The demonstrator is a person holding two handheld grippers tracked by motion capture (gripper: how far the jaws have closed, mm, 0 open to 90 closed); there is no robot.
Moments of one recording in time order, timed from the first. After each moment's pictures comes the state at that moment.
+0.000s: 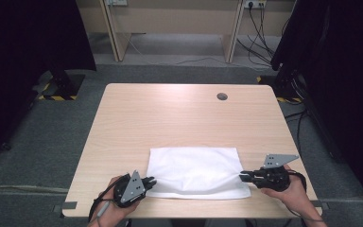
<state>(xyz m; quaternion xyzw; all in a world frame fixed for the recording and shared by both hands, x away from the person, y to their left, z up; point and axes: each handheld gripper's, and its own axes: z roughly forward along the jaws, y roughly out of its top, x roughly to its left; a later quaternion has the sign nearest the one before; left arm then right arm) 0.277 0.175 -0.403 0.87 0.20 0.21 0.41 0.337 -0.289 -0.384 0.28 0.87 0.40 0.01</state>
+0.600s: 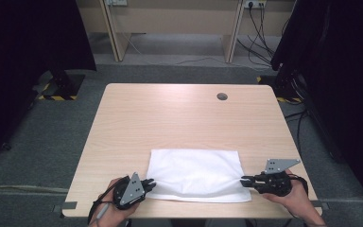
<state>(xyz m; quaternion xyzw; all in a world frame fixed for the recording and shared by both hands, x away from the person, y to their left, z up) 0.272 0.177 -0.413 0.87 0.21 0.19 0.40 0.323 -0.293 -0.392 0.26 0.88 0.39 -0.01</state>
